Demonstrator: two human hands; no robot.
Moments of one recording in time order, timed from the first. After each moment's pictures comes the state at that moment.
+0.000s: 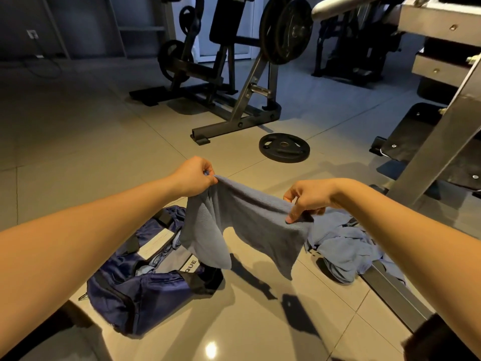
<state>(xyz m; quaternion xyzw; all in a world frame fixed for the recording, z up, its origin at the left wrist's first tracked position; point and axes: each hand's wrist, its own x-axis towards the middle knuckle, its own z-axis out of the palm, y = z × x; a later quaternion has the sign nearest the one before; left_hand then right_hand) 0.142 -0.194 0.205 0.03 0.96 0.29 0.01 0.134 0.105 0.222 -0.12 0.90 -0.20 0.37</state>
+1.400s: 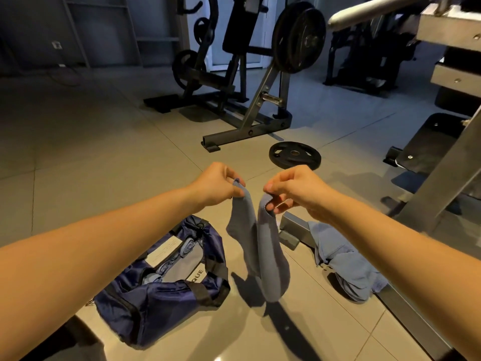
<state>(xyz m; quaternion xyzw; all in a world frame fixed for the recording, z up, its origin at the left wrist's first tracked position) 0.152 -0.167 0.219 0.04 0.90 0.44 0.03 0.153 0.044 0.239 -0.09 0.82 -0.54 0.16</state>
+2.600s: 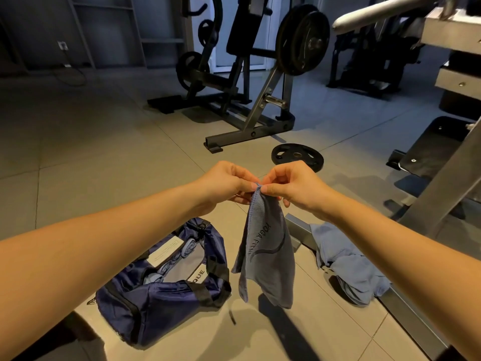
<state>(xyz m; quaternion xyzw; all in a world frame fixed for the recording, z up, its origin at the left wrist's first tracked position) 0.170 -0.156 0.238 0.04 0.80 0.59 0.10 0.152 0.041 0.243 -0.22 0.86 -0.45 0.08</state>
